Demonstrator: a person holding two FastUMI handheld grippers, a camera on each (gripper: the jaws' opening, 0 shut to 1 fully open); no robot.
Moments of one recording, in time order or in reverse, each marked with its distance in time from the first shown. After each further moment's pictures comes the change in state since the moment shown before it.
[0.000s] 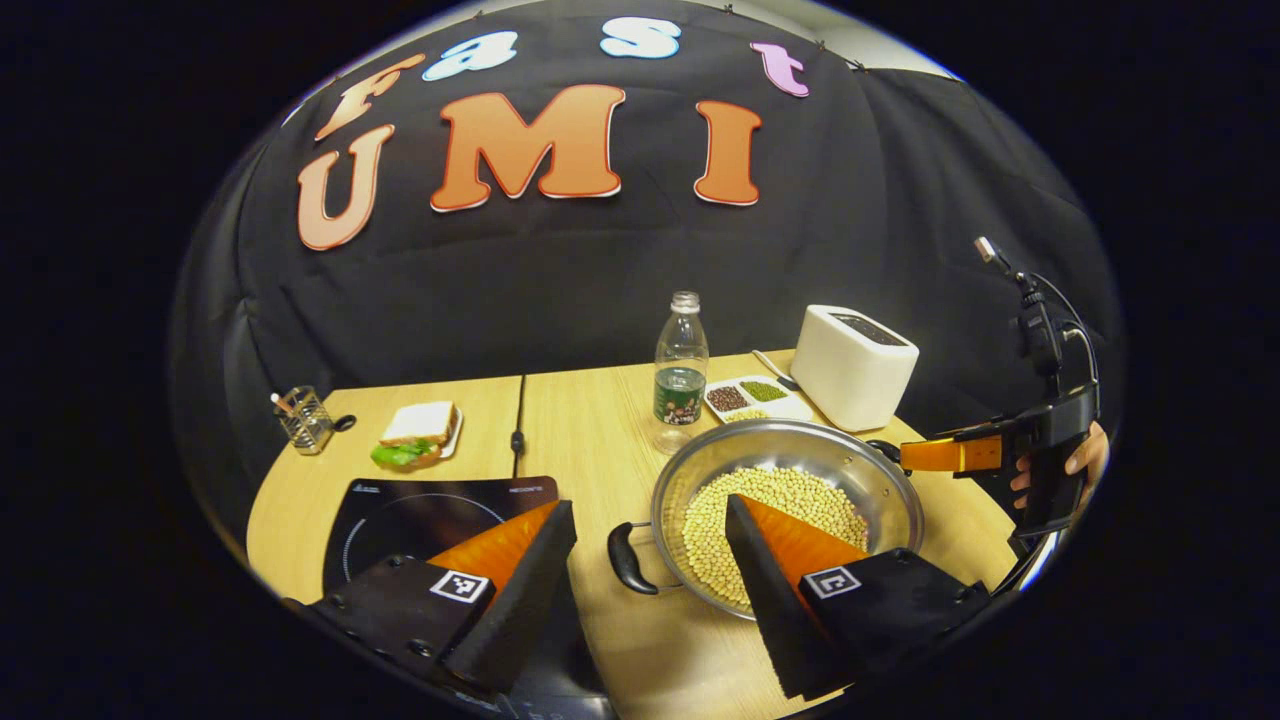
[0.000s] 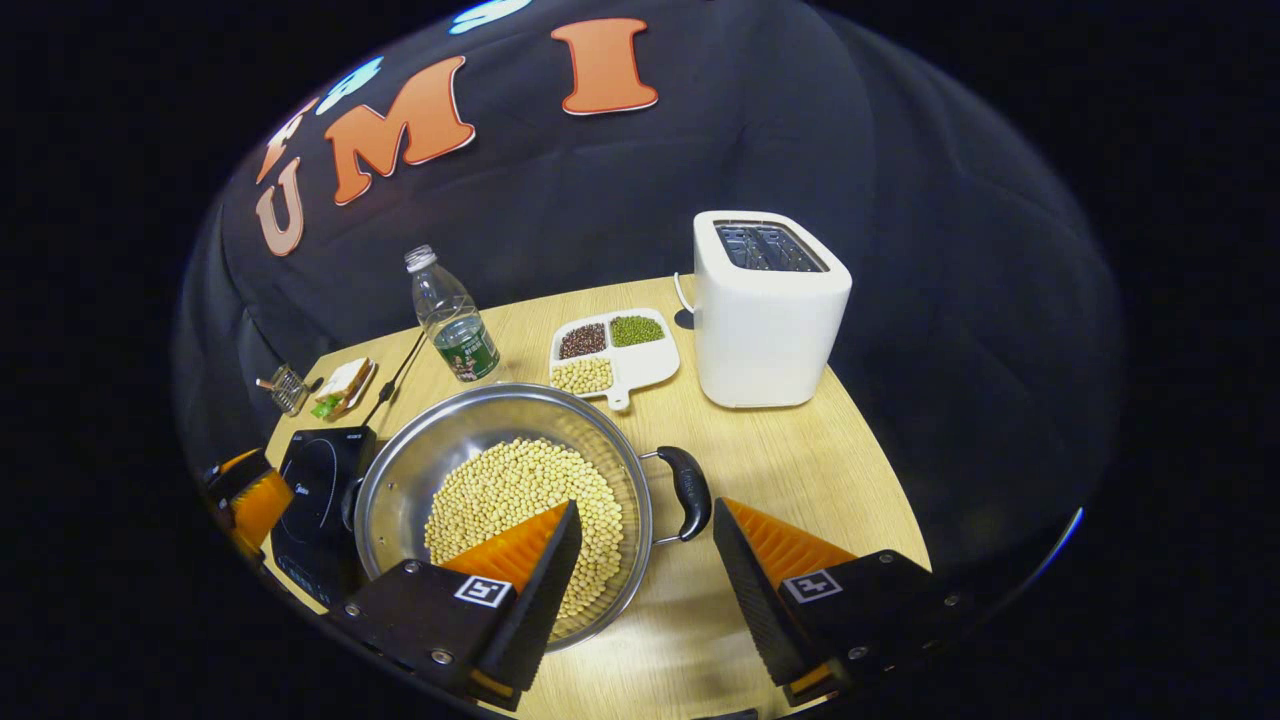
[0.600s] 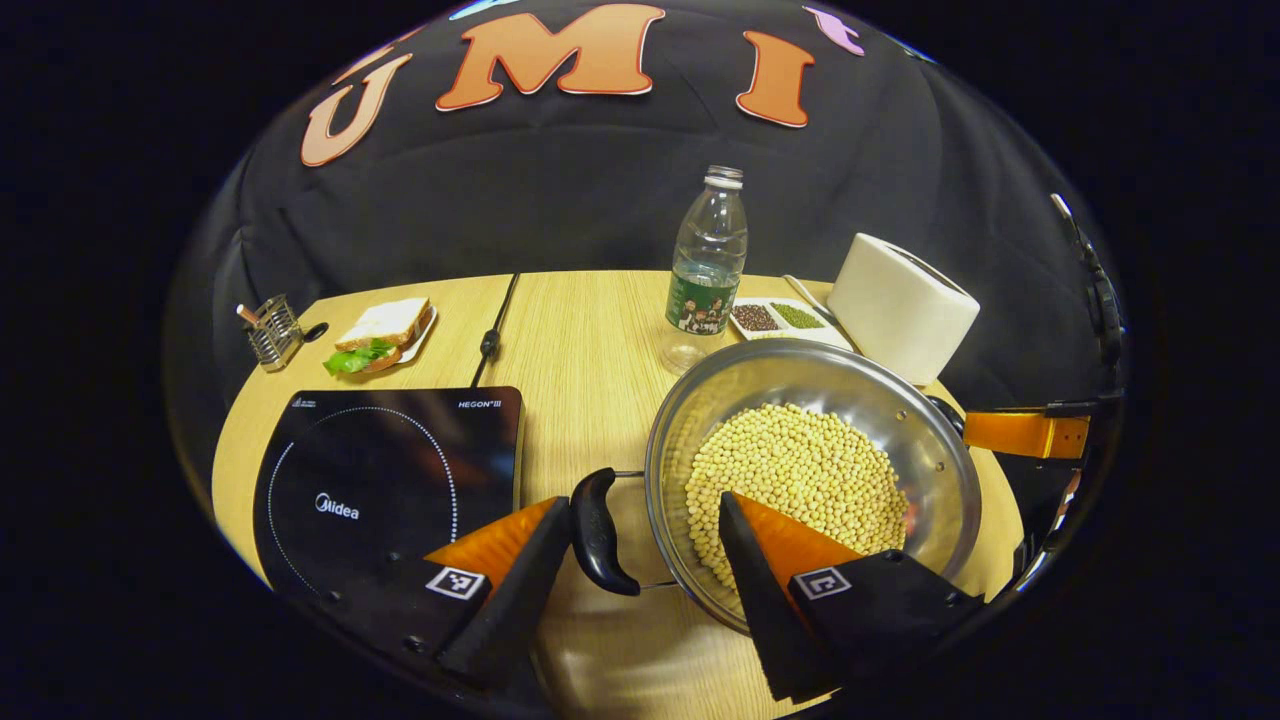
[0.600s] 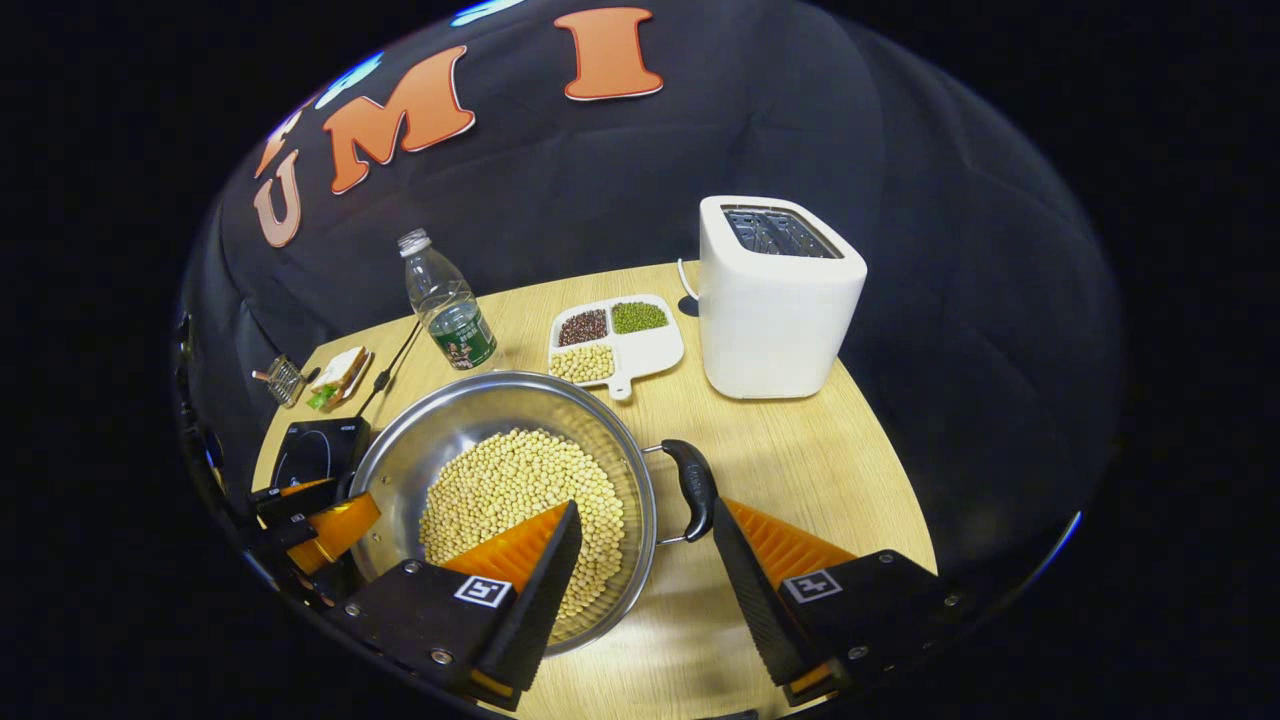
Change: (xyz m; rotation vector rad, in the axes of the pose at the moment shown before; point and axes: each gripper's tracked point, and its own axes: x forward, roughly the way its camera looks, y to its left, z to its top) left arm 0.058 -0.005 -0.061 -0.082 0.217 0.034; right arm 0.013 -0.001 -0.005 -0.002 0.034 -0.009
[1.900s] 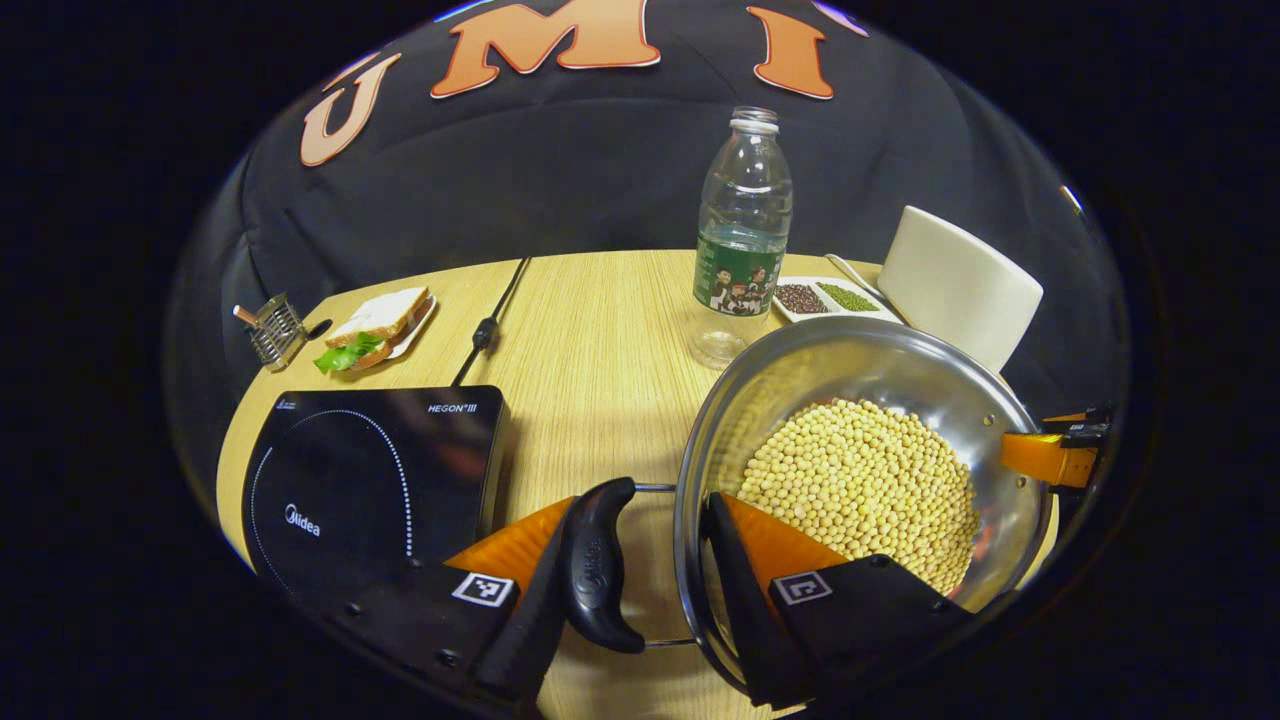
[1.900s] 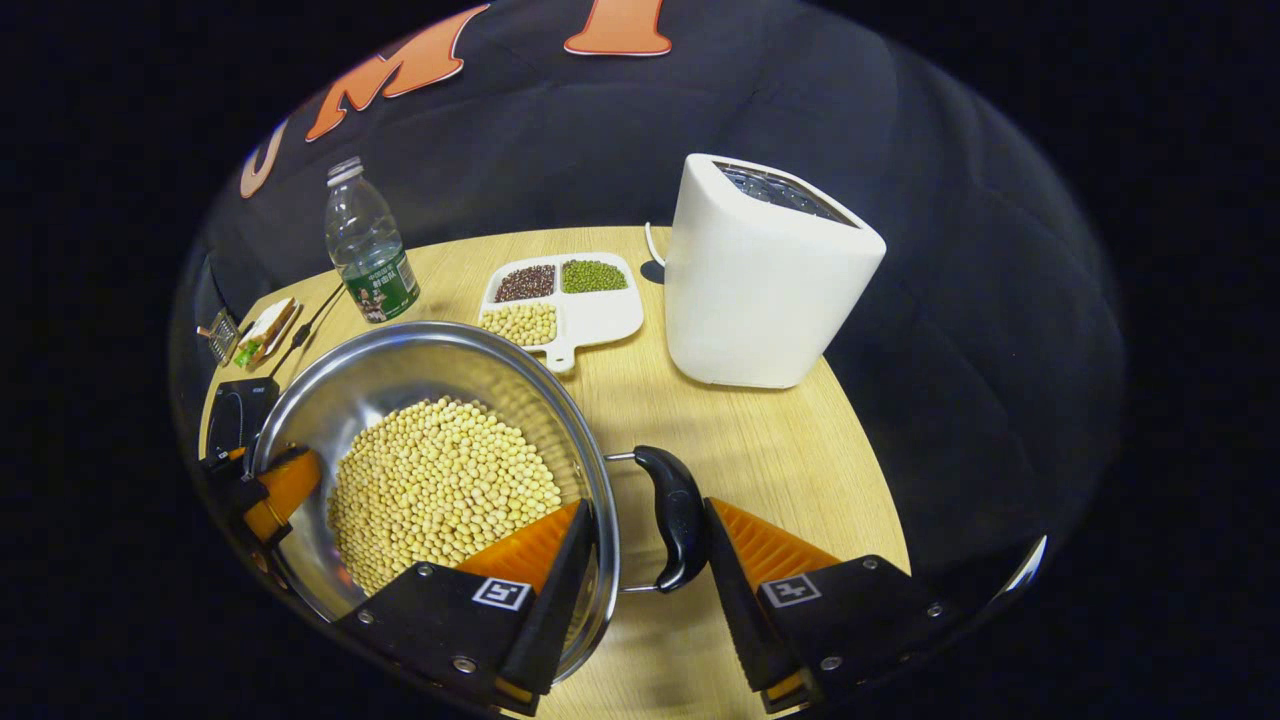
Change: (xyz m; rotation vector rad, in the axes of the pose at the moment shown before) left arm 0.065 0.006 -0.004 -0.006 0.013 0.105; right arm 0.051 -0.026 -0.016 -0.101 0.071 -0.173
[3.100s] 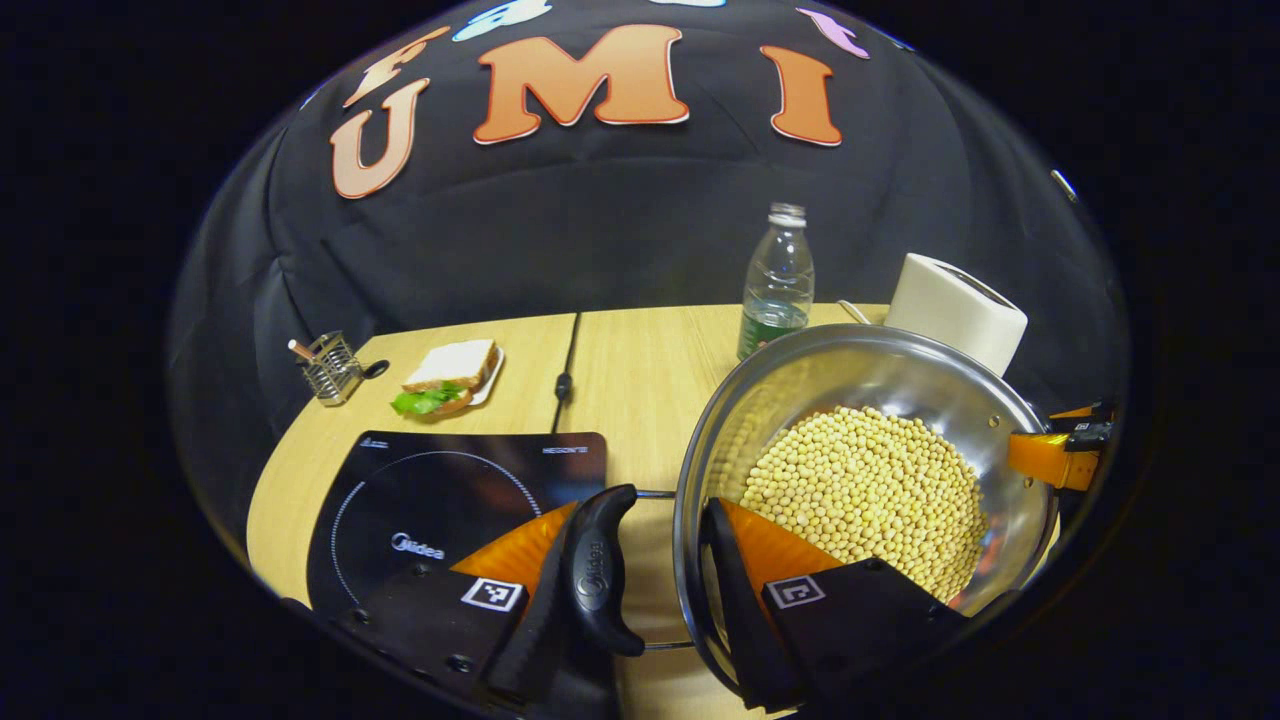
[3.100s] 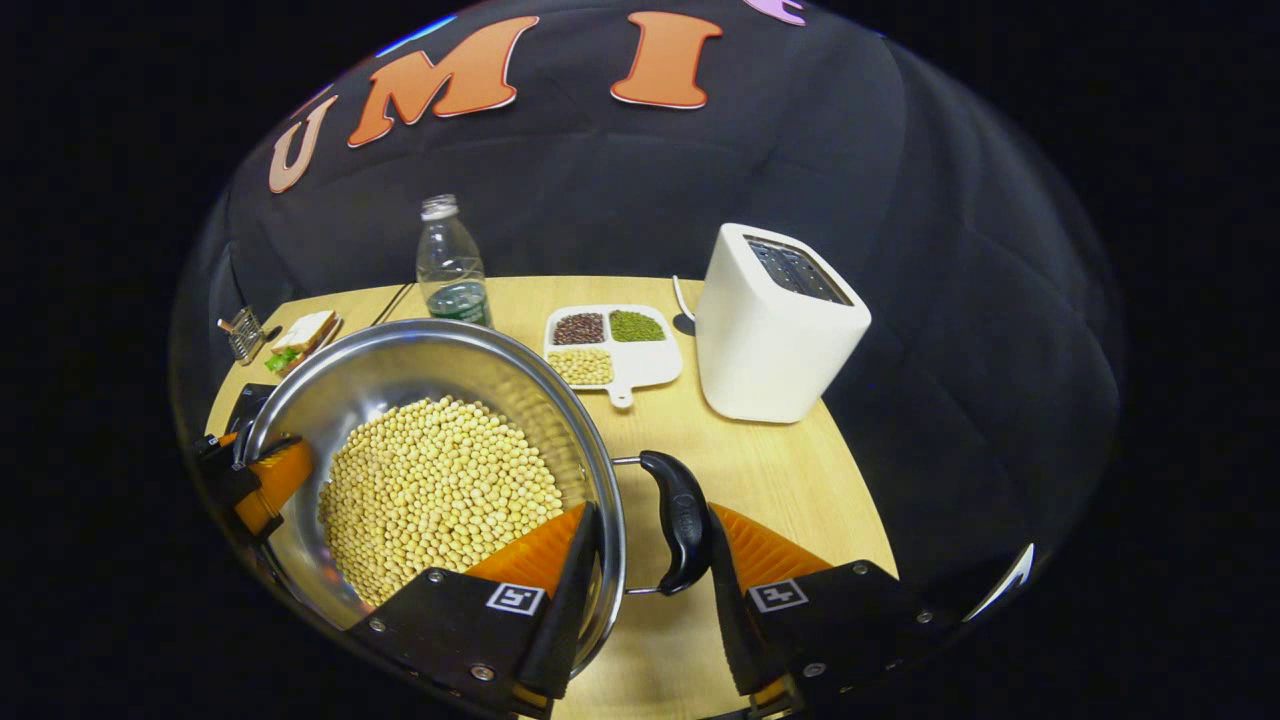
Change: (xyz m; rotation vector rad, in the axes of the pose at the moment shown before) left arm -0.075 0.059 0.035 0.015 -0.129 0.068; right arm -0.075 0.055 0.021 -0.037 -0.119 0.001
